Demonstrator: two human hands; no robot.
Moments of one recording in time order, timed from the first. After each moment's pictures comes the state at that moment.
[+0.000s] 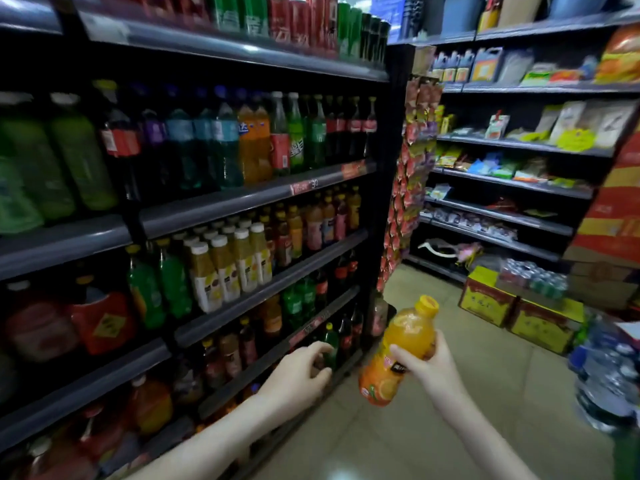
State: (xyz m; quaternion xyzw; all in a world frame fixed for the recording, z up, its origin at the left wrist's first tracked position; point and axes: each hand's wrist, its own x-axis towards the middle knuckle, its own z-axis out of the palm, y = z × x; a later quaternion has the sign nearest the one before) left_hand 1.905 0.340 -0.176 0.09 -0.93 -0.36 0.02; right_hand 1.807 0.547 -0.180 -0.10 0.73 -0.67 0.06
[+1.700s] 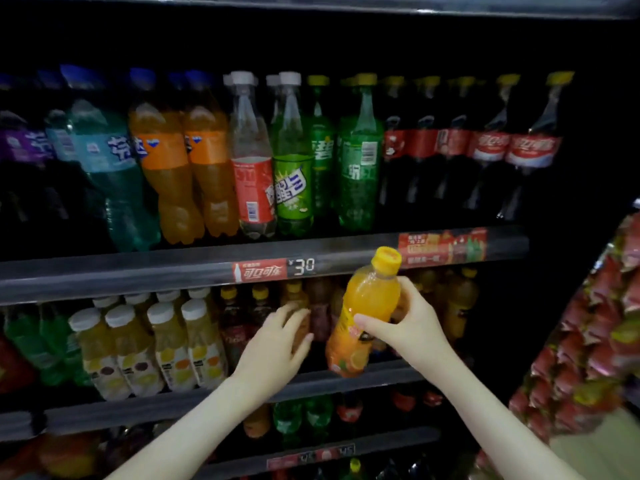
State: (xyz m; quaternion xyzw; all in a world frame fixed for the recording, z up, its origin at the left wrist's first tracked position) left_hand 1.412 0.196 -0.167 0.35 -0.89 -0.08 0.26; right_hand 1.223 0.311 -0.103 -0.51 0.61 -0.55 0.25
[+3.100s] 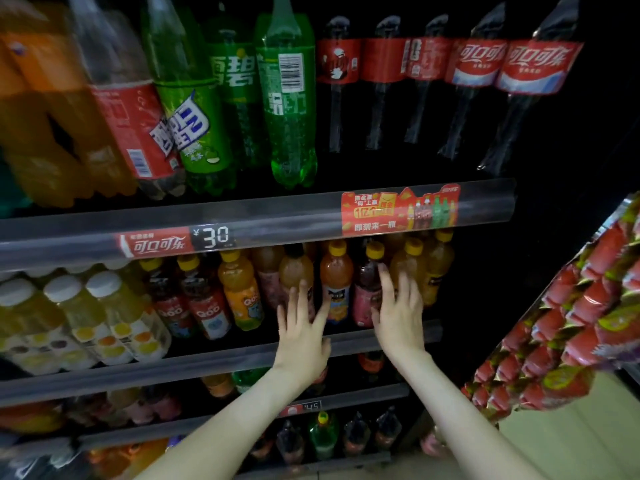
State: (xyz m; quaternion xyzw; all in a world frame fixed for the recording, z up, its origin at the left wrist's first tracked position) left_hand 1.261 0.209 -0.268 0.43 -0.90 -0.05 0.12; right_hand 1.088 0.257 -0.267 -0.54 0.80 -0.25 -0.12
